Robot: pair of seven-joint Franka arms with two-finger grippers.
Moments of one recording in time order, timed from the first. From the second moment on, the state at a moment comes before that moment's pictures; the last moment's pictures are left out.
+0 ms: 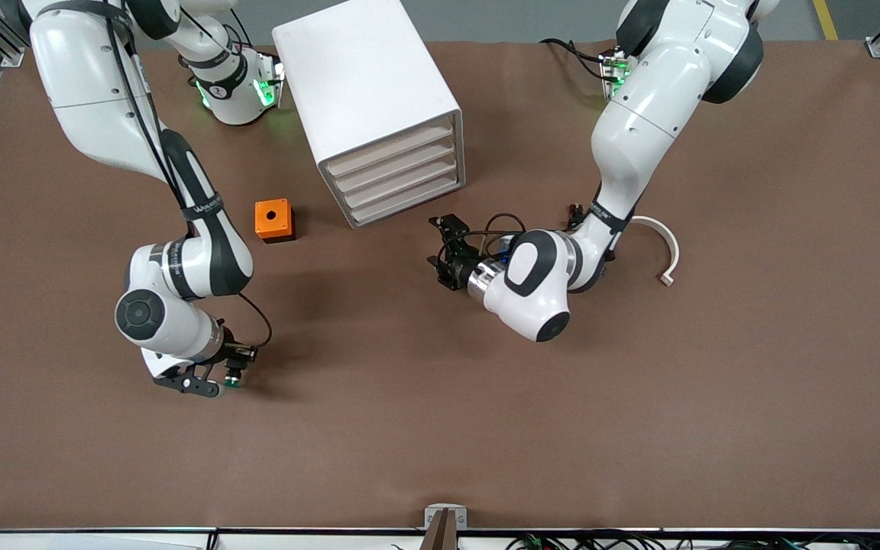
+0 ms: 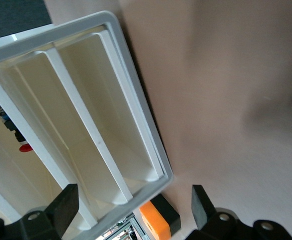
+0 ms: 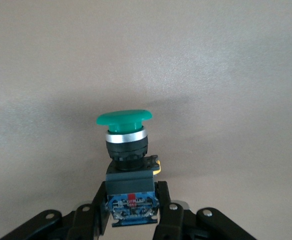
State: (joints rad) left arm -0.46 0.97 -0.20 -1.30 -0.92 1.74 -2.03; right arm 0.17 0.67 -0.03 -1.66 0.01 2.30 0.38
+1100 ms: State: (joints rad) left arm -0.55 1.06 -0.20 -1.31 -1.00 1.54 -2.20; right arm 0.17 0.52 -0.02 -1.66 0.01 2.10 0.46
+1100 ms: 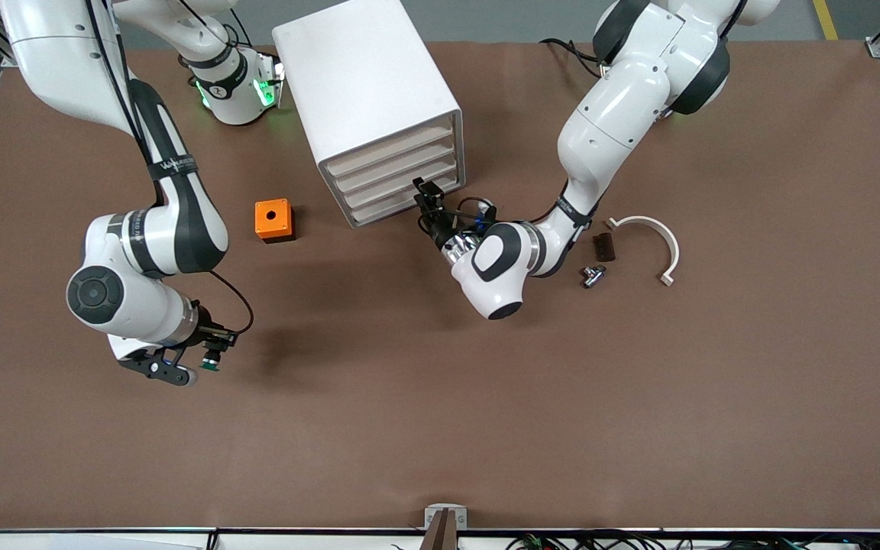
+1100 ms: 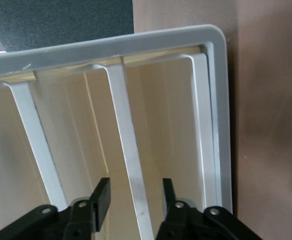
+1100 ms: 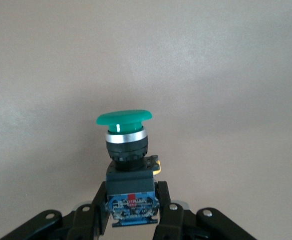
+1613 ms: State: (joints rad) left arm -0.58 1.09 -0.20 -1.31 -1.03 1.50 -2.24; right arm 0.19 0.50 -0.02 -1.67 0.01 2.10 0.53
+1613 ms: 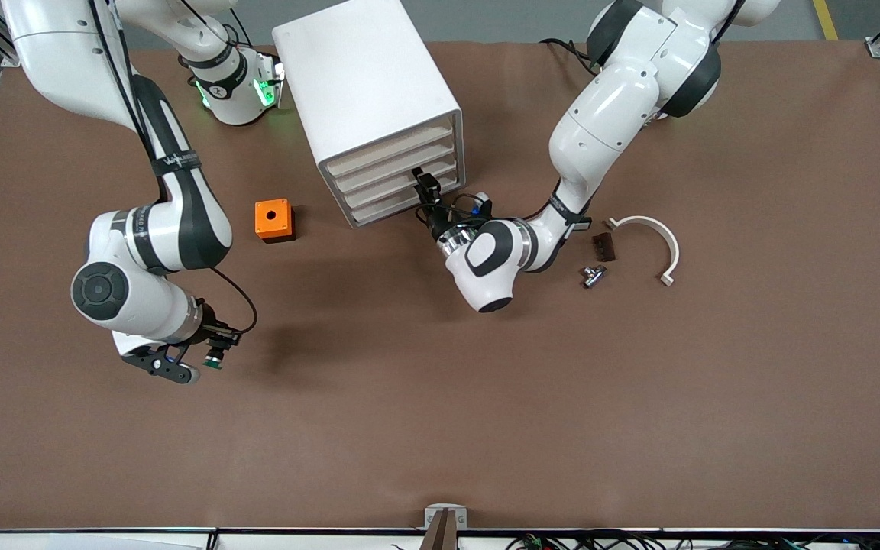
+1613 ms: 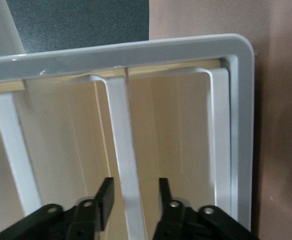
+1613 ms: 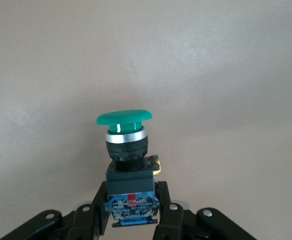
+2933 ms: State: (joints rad) left arm -0.54 1.10 -0.19 -1.31 -1.04 1.46 -2.30; right arm 0.38 0.43 -0.01 -1.72 0.07 2.09 0.89
